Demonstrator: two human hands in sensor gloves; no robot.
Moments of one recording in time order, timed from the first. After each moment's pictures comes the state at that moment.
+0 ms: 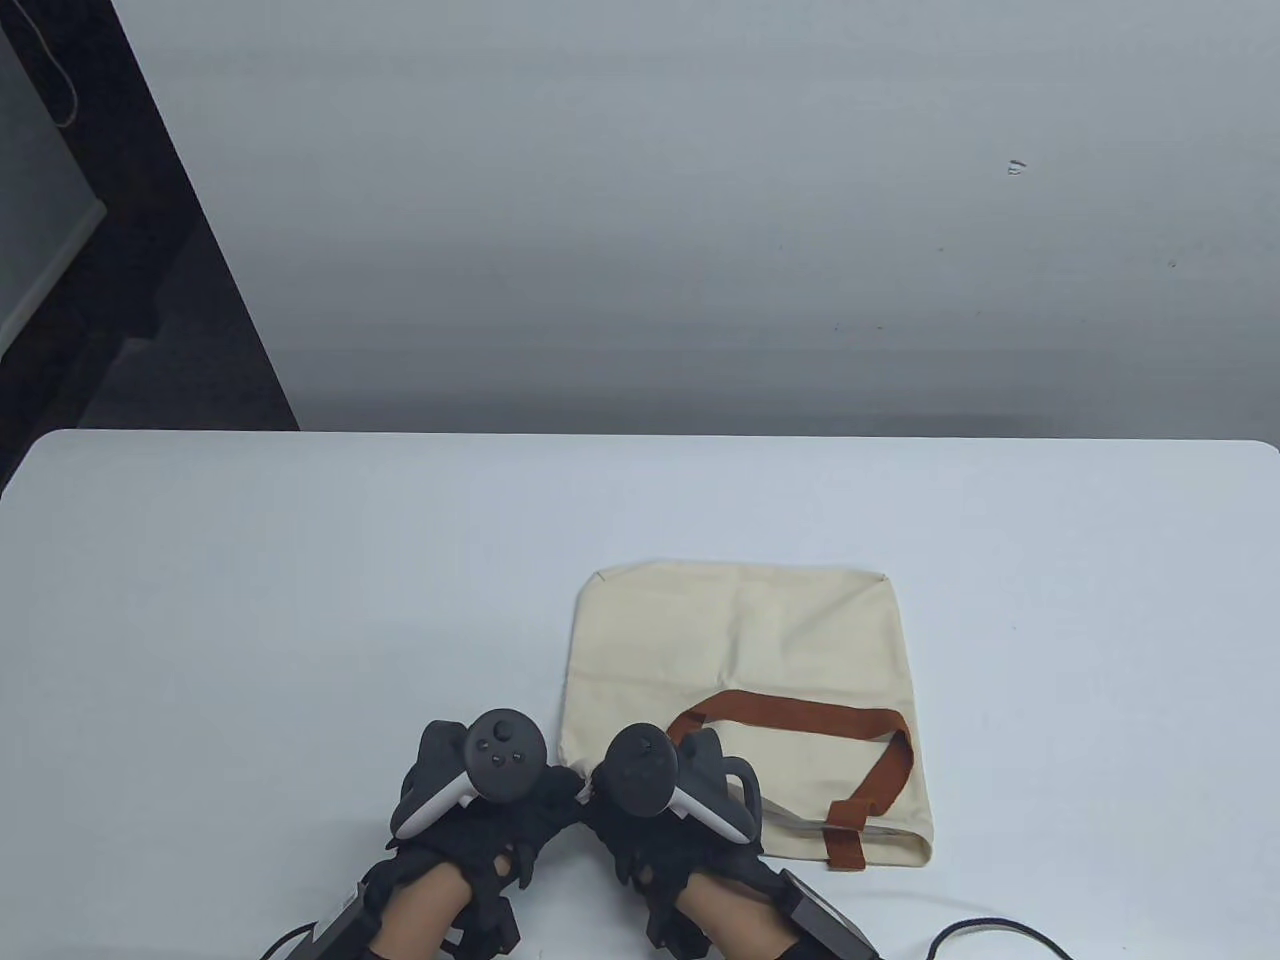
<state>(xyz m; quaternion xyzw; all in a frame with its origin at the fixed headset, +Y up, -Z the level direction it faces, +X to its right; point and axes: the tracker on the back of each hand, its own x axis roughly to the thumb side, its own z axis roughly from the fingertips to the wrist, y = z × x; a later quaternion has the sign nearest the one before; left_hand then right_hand) -0.162 -0.734 -0.309 -0.18 -0.16 0.20 0.95 -0.002 -0.741 -0.308 0.16 0.14 0.96 0.20</state>
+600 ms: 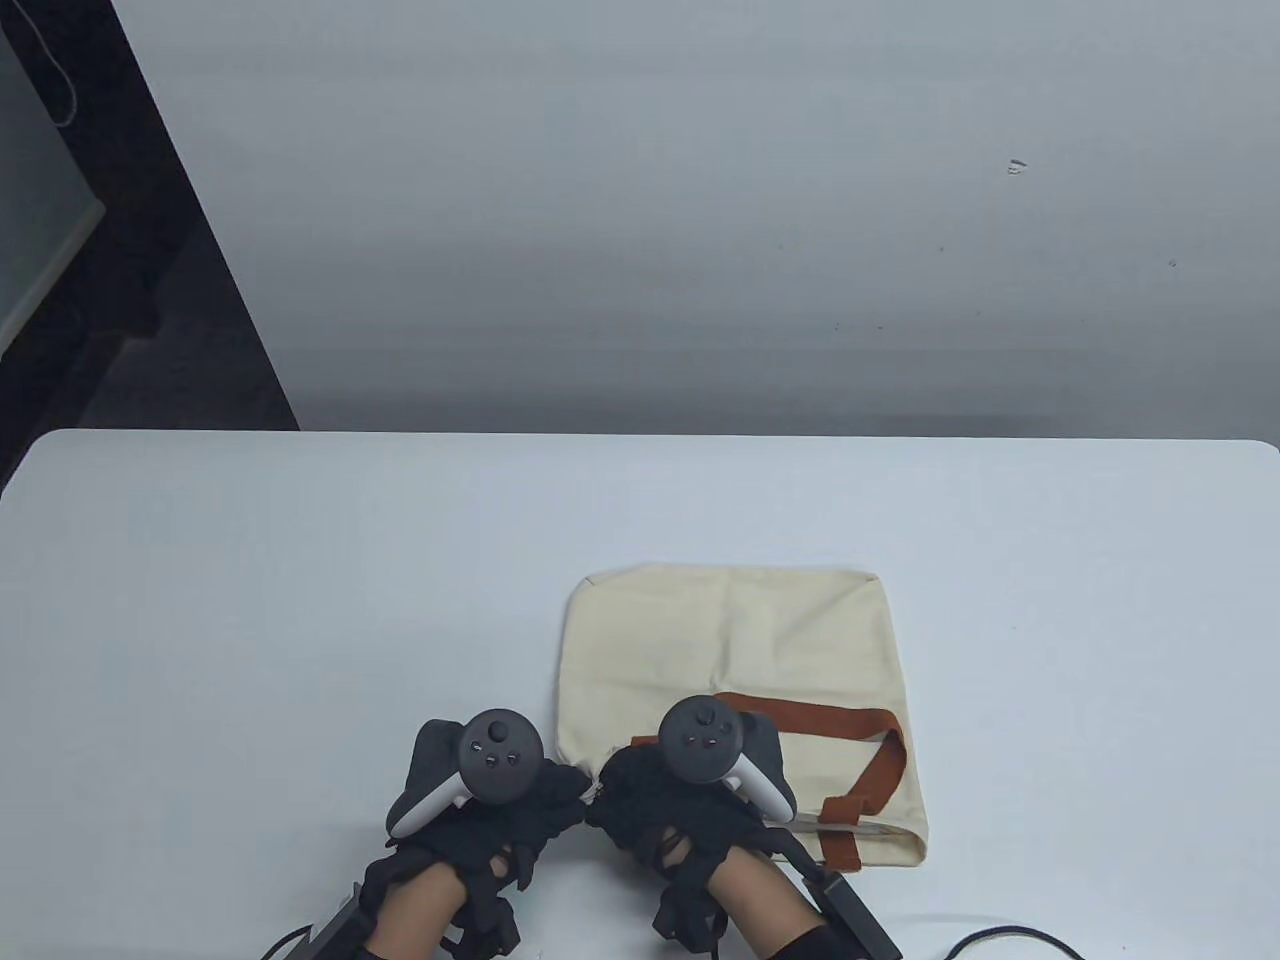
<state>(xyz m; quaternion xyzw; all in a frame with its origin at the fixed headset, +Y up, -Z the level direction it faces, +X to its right) -0.162 -0.729 -0.307 -0.18 -0.18 0.23 0.94 0.023 -0.750 -0.323 0.18 0.20 0.89 0.37</state>
